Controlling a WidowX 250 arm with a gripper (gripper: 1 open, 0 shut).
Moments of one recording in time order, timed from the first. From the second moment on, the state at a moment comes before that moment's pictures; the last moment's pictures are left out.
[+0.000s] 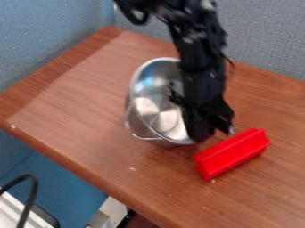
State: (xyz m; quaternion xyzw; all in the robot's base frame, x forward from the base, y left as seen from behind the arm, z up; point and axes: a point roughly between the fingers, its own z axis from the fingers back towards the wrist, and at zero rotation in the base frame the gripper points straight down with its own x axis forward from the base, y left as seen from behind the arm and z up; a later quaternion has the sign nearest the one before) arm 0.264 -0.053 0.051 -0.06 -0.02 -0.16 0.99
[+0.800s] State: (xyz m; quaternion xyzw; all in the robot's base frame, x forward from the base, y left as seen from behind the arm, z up) arm 0.264 -0.054 0.059 -0.05 -0.03 -0.17 0.98
